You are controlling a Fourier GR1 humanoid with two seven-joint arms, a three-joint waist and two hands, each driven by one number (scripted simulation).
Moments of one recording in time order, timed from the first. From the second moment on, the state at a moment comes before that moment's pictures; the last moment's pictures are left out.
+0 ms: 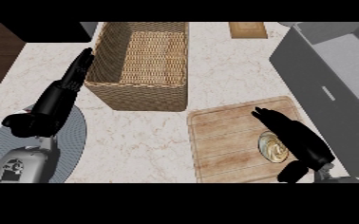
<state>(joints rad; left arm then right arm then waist) -0.20 0.26 -0.01 -1.60 0.00 -0.12 -0.01 0.00 -0.35 0.16 -1.53 0.91 0.33 -0.19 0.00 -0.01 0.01</state>
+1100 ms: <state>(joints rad) -0.21 0.24 0.00 -1.61 -0.01 -0.17 0.01 -0.06 -0.09 0.53 -1.52 1.23 0.23 0.09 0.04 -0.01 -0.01</state>
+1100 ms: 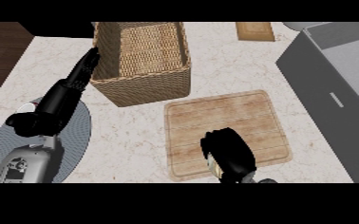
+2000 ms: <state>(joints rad) -0.24 0.22 -0.02 -1.59 -0.02 -0.18 0.01 -0.27 0.00 1.02 -1.71 0.92 -0.34 0.71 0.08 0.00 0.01</state>
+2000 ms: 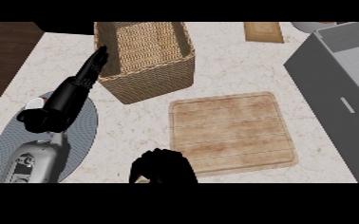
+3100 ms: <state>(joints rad) -0.26 0.22 -0.02 -1.57 -0.03 -0.18 0.01 -0.99 -0.01 0.84 -1.53 0.85 -0.49 1.12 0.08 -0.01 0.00</state>
